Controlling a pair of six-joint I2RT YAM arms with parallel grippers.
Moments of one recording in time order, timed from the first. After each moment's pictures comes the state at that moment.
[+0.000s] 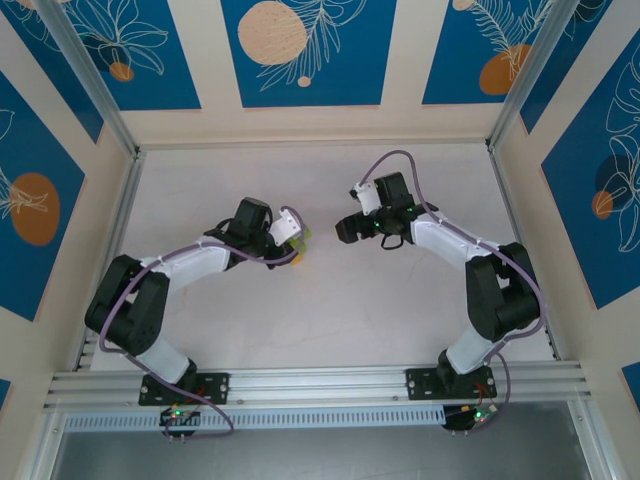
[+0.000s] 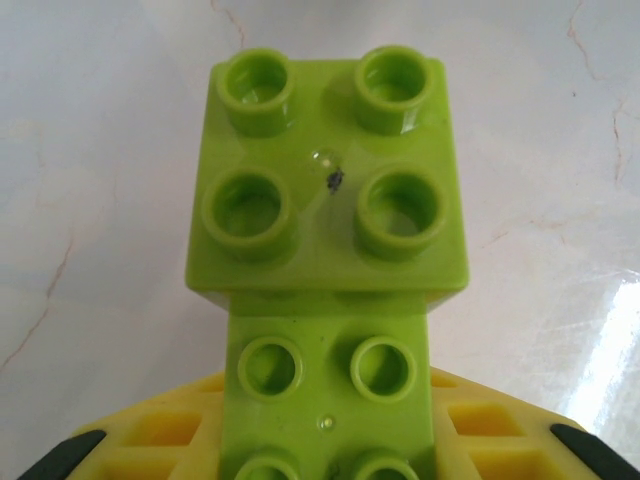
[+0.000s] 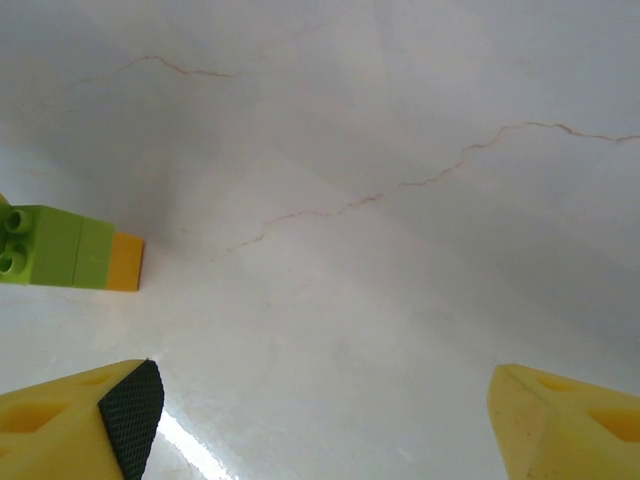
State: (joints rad) left arm -0.51 1.59 0.91 -0.16 0.31 0.42; right arm 0.39 1.63 1.08 -0.34 -0.31 -0.01
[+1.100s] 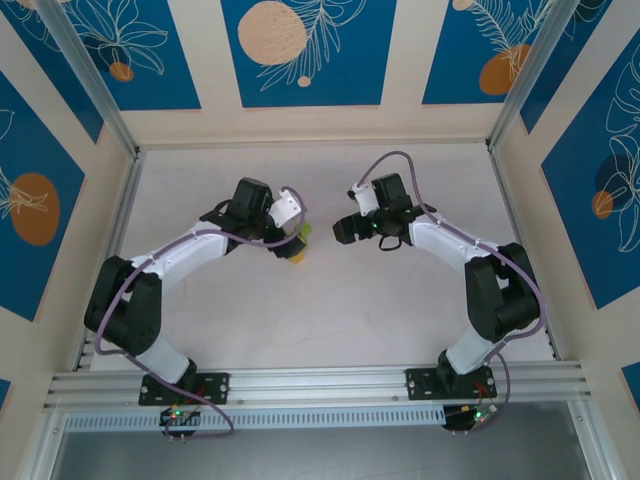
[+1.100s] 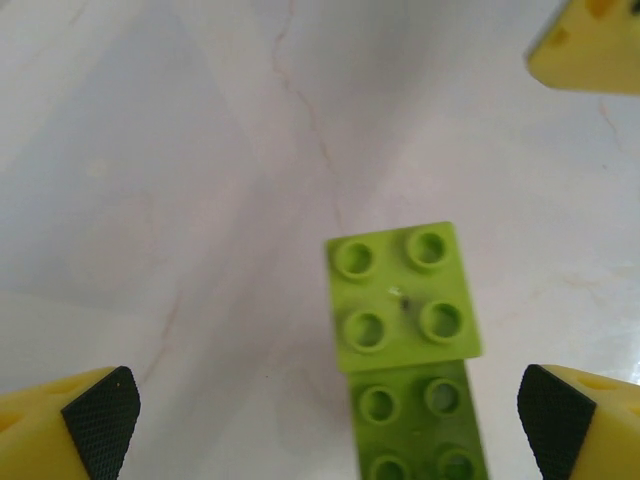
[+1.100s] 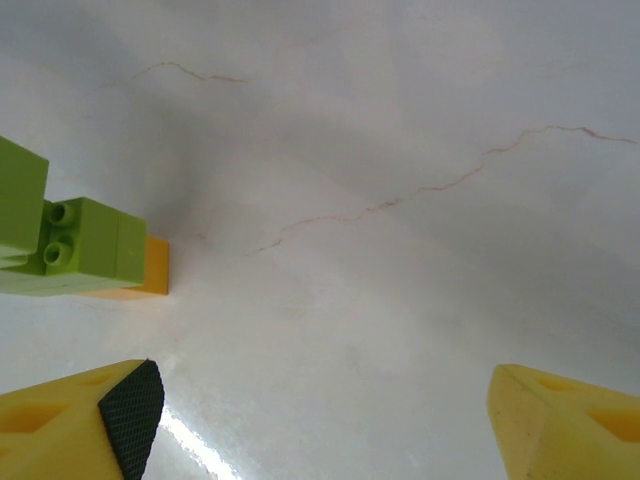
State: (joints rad) left arm -0.48 1.59 1.09 -0.30 0.27 0.46; right arm 0.41 1.63 1.07 -0.32 -0.31 0.01
